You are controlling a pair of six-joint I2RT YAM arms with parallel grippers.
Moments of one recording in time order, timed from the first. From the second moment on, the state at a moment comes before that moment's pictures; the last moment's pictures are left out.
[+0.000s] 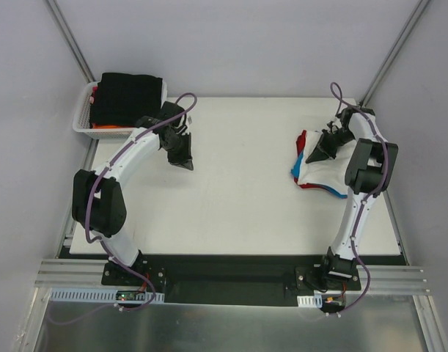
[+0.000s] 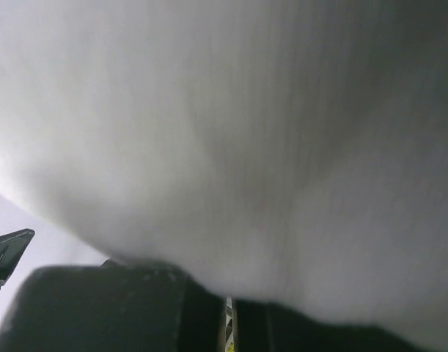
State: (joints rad) left arm -0.34 1.70 1.44 -0.91 0.26 -0.38; right arm -0.17 2.32 1.94 -1.21 -0.54 0.25
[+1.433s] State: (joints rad) left arm -0.34 1.72 1.49 -0.92 0.29 -0.38; right arm -0.42 1.97 1.42 -1.25 -0.24 0.21
